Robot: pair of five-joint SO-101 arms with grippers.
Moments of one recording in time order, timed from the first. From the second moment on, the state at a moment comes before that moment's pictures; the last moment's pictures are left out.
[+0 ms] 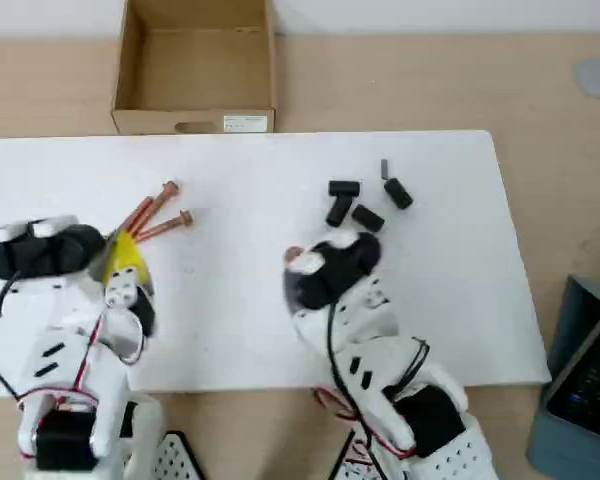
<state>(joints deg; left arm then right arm) -4.8 -104.0 73.0 59.6 0.5 -32.3 -103.5 82.1 56.1 -8.8</state>
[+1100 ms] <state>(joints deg) -10.3 -103.7 95.1 59.6 -3.0 -25.6 -21.2 23.3 33.8 -2.9</state>
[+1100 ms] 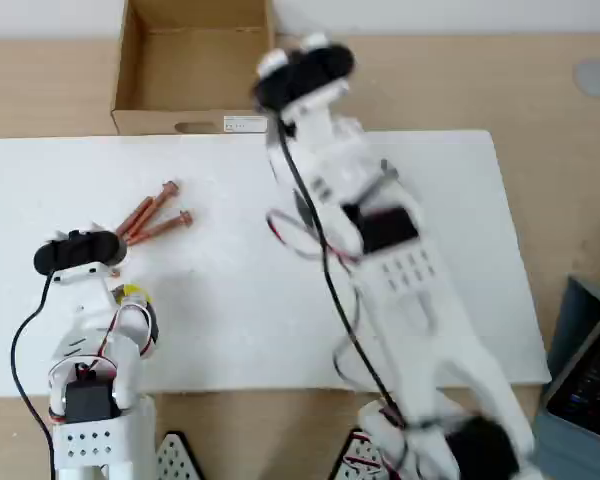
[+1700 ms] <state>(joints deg) -10.3 -103.7 95.1 59.6 -3.0 -25.7 36.4 -36.7 33.5 6.6</state>
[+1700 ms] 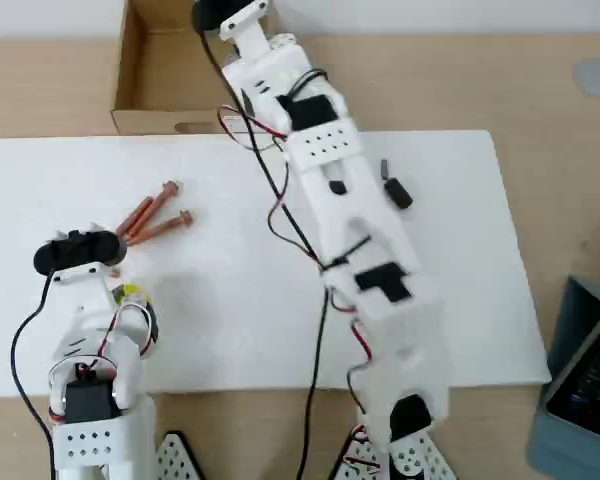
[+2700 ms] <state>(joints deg) -10.3 -103.7 95.1 59.6 -3.0 -25.7 58.9 -57.8 34.9 16.7</state>
